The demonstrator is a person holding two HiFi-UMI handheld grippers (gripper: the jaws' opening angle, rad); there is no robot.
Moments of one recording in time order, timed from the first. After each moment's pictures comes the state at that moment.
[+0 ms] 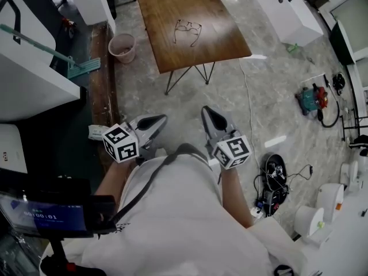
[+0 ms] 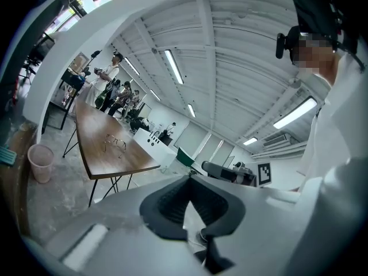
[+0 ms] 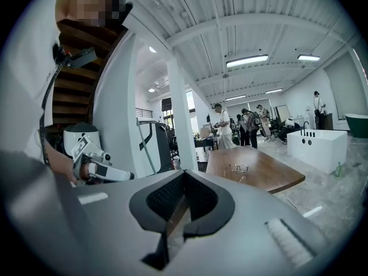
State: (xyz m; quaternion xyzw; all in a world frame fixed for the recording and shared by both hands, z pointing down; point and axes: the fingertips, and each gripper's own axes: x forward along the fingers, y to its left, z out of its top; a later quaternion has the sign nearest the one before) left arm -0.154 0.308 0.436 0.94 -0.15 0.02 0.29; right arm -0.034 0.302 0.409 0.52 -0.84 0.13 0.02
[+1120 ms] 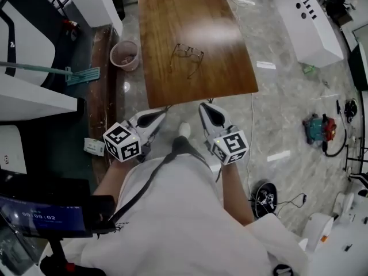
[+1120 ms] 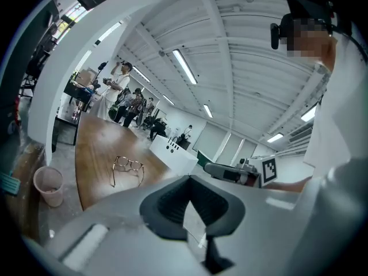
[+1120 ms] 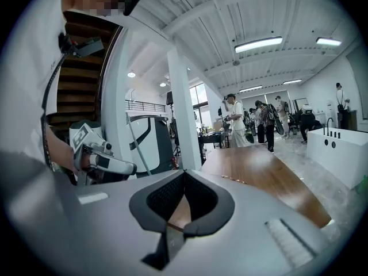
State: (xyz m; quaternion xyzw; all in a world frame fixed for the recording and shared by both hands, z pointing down) left arm -0.048 0.072 0.449 0.93 -0.25 0.04 0.27; right arm 0.064 0.052 0.437 0.45 -0.89 0.12 0.05
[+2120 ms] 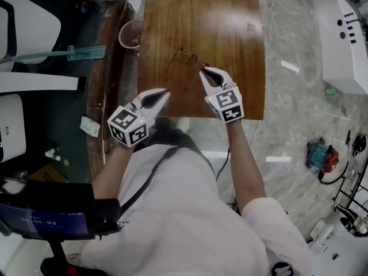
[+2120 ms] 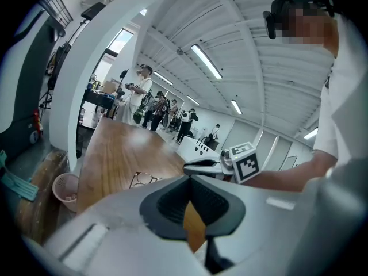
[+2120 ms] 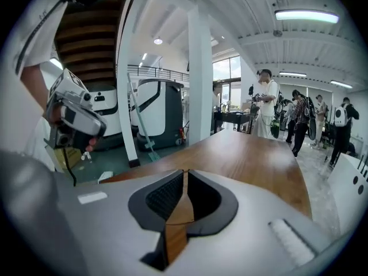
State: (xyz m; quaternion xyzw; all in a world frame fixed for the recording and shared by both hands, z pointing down) left arm 0.021 -0.123 0.491 0.88 -0.38 0.07 0.27; right arm 0.101 -0.215 0.541 0.31 -0.92 0.08 0.23
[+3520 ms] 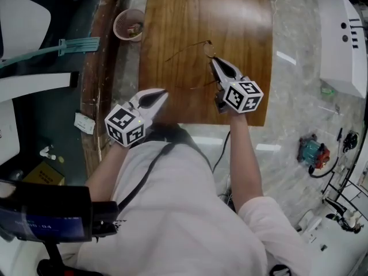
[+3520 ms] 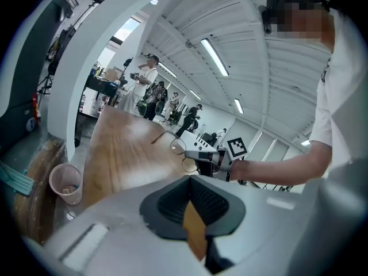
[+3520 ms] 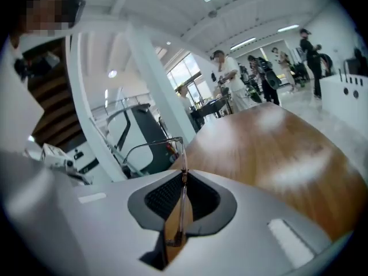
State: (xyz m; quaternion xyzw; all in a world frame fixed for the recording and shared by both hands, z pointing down) left arm -0.034 -0.165 0.534 0.87 -0.36 0.08 0.32; right arm 0.087 -0.303 0.568 0.36 -0.88 0.30 0.10
